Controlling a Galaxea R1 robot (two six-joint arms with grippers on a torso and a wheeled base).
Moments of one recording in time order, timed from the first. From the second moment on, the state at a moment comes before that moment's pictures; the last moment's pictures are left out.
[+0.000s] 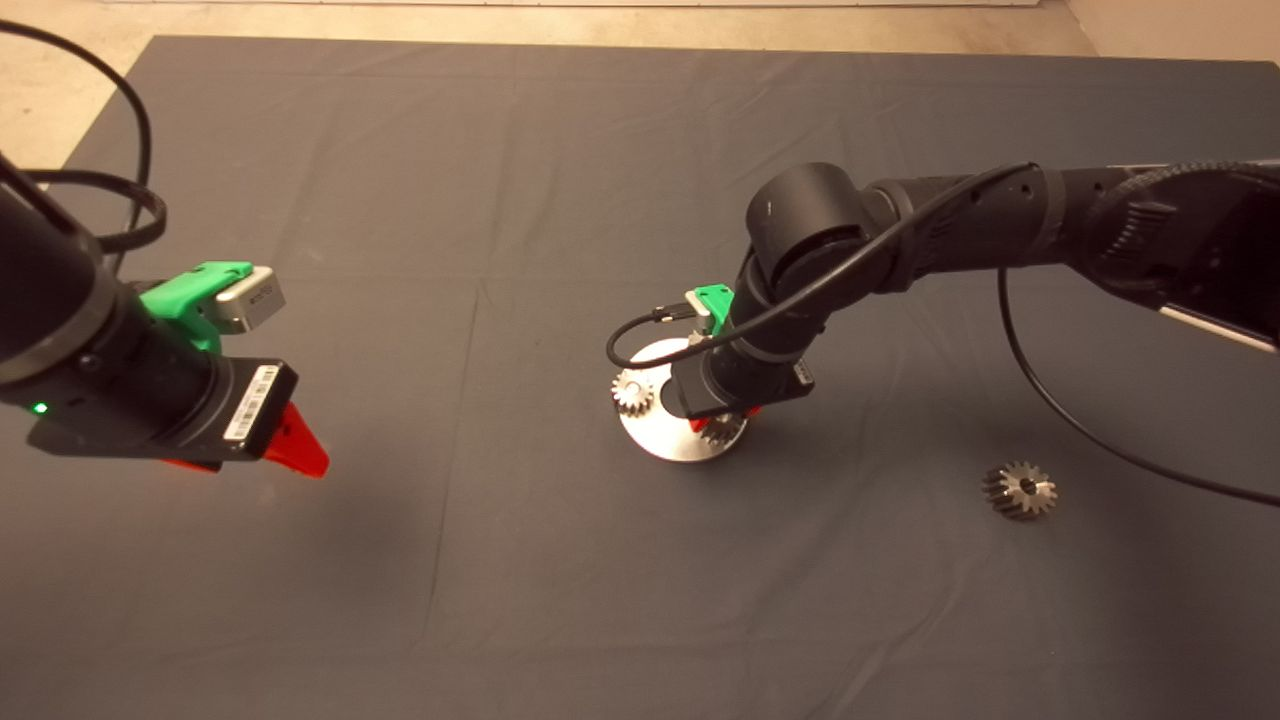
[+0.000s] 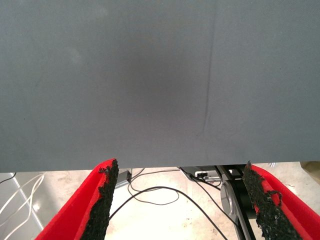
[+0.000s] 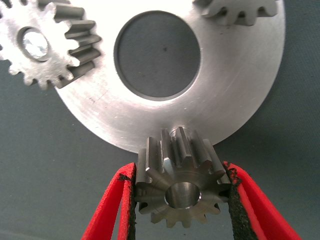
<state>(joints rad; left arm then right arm) -0.72 2.06 -0.62 -0.08 1.52 -1.41 0.33 2.81 -1.15 -0.27 -1.52 1.45</state>
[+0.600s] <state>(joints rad) -0.72 2.05 -0.63 -0.08 1.52 -1.40 0.33 2.80 -1.15 -0.27 -1.52 1.45</state>
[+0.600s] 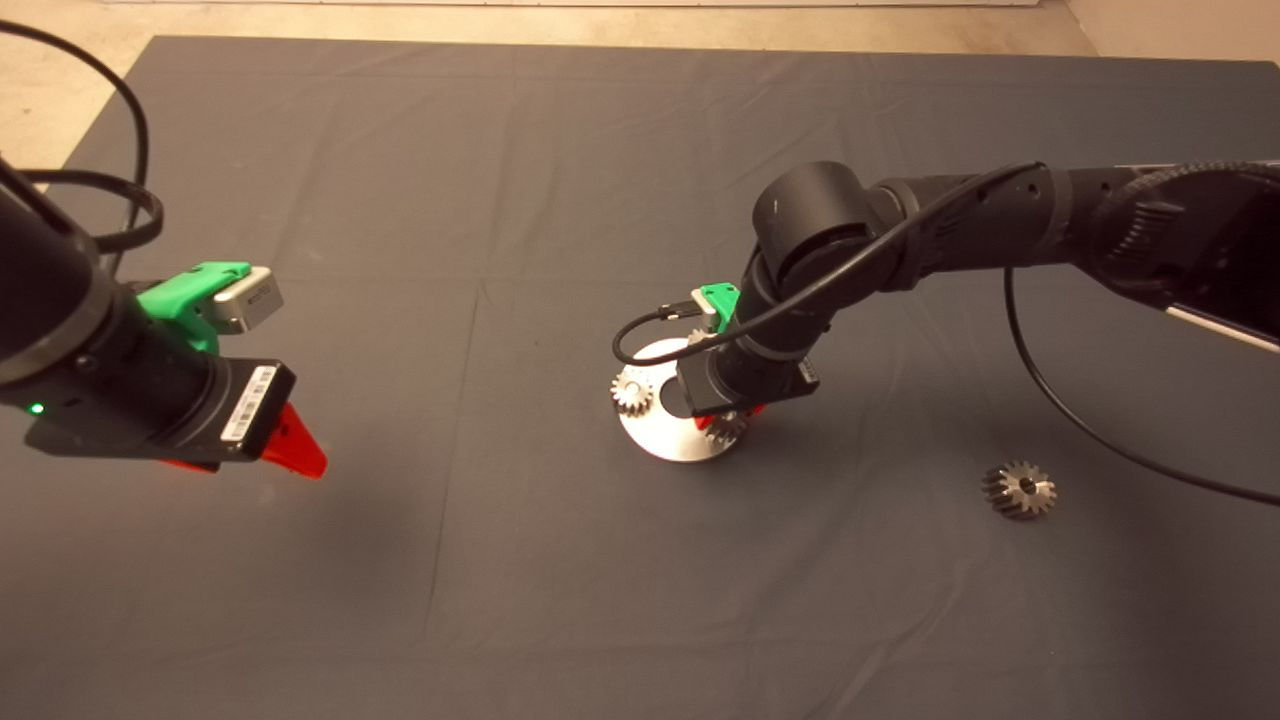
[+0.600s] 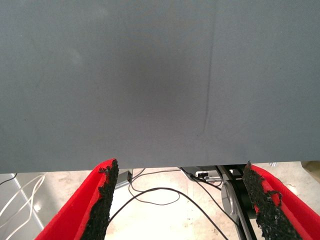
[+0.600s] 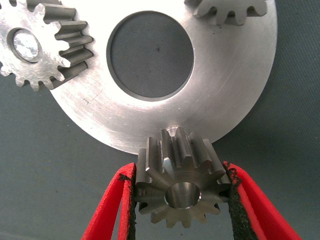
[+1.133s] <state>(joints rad) -0.72 2.05 -0.63 -0.08 1.52 -1.40 0.34 2.80 -1.11 -0.27 -1.52 1.46</state>
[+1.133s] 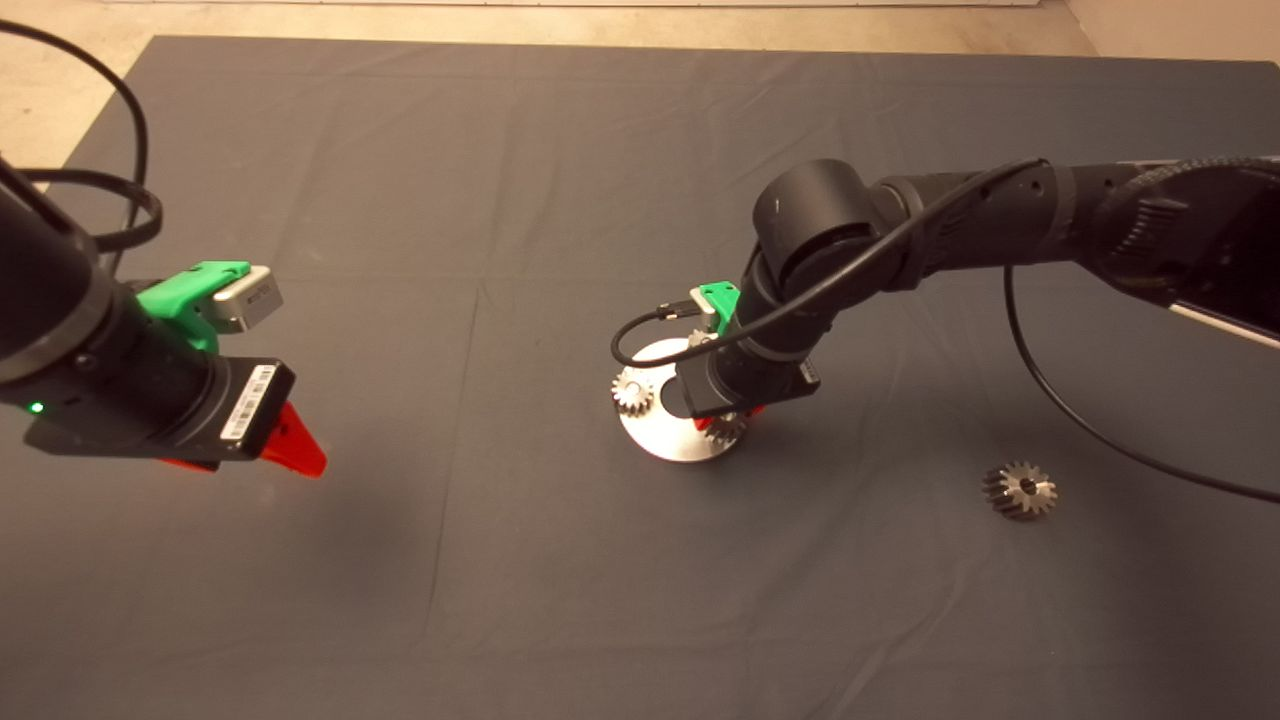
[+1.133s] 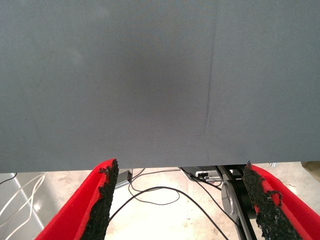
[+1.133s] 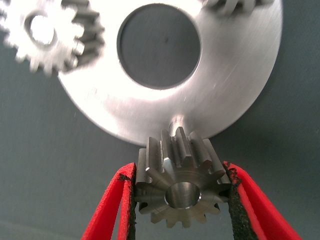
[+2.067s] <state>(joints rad) -0.72 2.05 -0.64 -0.08 1.52 -1.40 0.34 2.75 -1.07 -0.31 -1.53 1.47</state>
